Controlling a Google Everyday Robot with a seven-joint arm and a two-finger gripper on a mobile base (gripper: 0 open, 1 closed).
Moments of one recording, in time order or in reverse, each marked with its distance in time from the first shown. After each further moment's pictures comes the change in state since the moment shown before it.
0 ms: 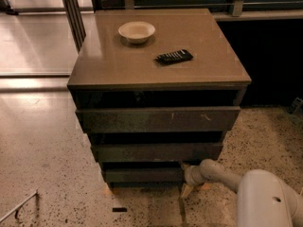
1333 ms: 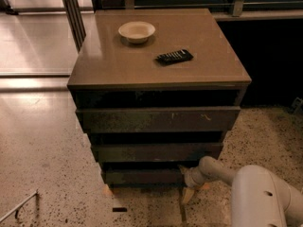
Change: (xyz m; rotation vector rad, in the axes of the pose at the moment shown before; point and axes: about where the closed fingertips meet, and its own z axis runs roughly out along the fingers) arm -0.006 0.034 -0.003 -0.179 -0.011 0.057
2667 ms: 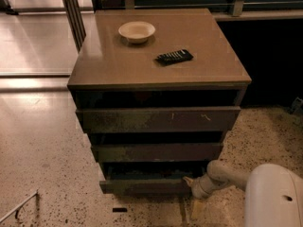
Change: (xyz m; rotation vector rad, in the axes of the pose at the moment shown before) arm -0.001 0.089 -0.045 -0.212 -0.012 0.104
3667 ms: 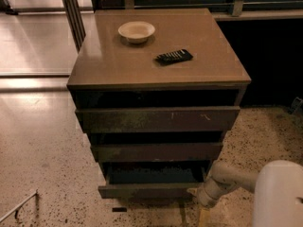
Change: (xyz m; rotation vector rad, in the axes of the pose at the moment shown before) arm -0.010 0.060 -0.029 -0.138 0.015 0.057
